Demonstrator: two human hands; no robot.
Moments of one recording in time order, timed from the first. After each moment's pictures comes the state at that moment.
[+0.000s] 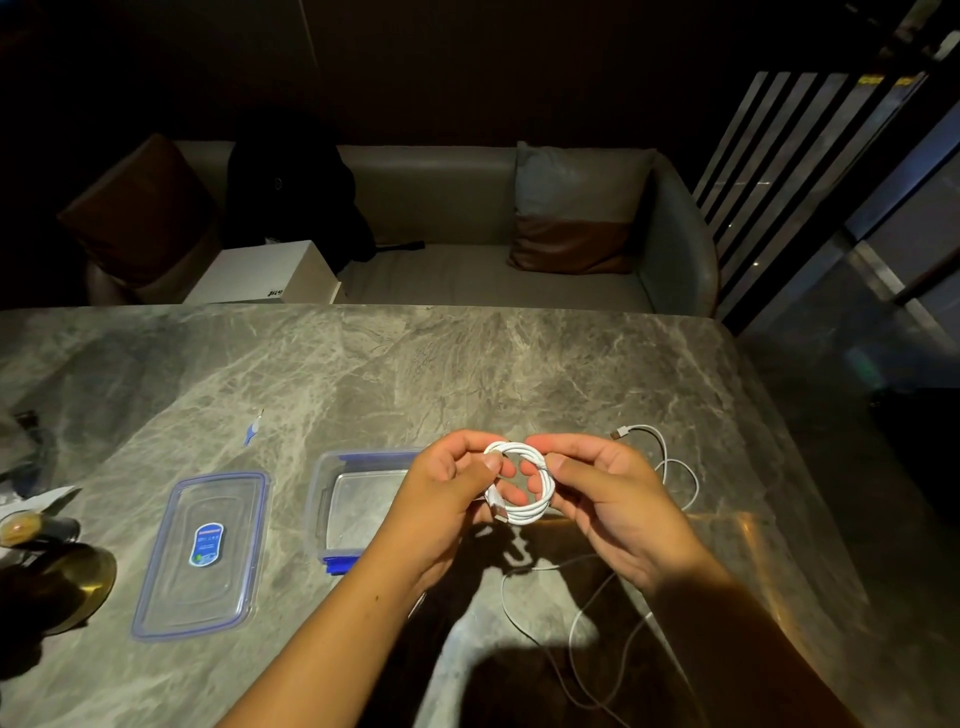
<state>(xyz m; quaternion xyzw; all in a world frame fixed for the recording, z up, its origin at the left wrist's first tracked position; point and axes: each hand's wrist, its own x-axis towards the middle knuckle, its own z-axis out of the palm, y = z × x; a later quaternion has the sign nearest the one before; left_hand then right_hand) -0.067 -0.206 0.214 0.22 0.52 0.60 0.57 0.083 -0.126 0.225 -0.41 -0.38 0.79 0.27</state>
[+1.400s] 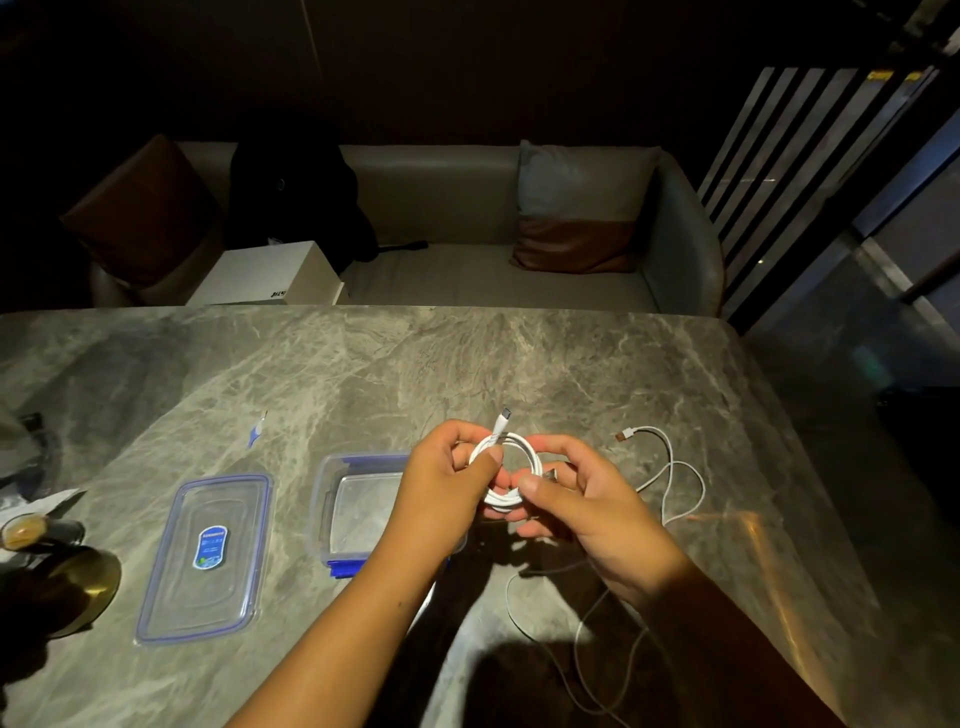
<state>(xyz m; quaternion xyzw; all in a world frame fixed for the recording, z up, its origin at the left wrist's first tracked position) -0.072 -0.196 0.214 0.28 0.63 0.56 0.46 0.076 -0.137 0.216 -0.41 -0.49 0.74 0.21</state>
